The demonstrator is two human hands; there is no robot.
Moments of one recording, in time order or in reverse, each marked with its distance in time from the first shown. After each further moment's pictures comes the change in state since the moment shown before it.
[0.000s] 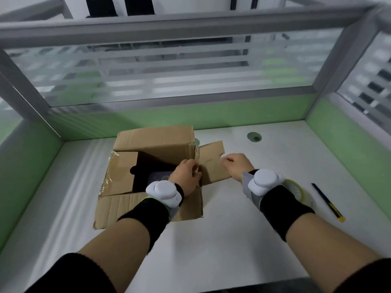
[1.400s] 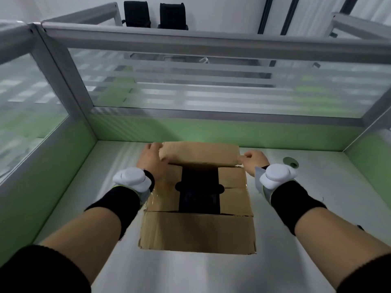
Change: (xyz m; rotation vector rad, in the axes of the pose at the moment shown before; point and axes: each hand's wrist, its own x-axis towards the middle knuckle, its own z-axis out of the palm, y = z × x) left_hand 0.037 -0.158 -0.138 -0.049 0.379 -0.214; right_hand 0.070 -0.095 0.058 -0.187 0.079 0.031
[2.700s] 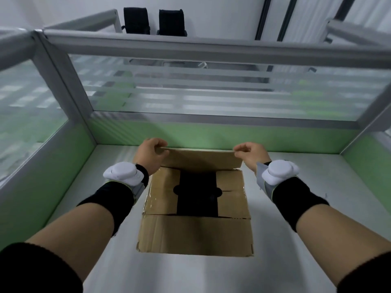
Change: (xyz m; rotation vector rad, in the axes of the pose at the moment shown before) left_hand 0.002 0.016 -0.023 -0.180 0.080 0.134; right_hand -0.002 -0.009 -0.015 0.258 0.067 -0.180
